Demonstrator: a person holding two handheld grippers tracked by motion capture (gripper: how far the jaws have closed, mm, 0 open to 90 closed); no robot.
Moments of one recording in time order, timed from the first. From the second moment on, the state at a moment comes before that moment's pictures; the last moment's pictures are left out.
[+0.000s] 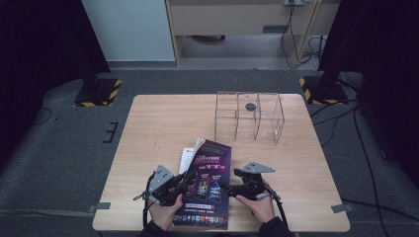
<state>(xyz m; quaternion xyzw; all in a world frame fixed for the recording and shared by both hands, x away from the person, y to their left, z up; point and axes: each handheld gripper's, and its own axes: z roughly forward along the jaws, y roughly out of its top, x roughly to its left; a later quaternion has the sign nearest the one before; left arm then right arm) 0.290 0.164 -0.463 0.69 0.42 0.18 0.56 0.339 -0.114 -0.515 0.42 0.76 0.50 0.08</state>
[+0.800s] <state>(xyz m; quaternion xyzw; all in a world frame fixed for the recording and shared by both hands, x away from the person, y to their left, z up) 0.286 0.161 -0.459 0.69 0.41 0.18 0.57 0.343 -0.100 -0.534 0.40 0.75 0.53 -0.03</state>
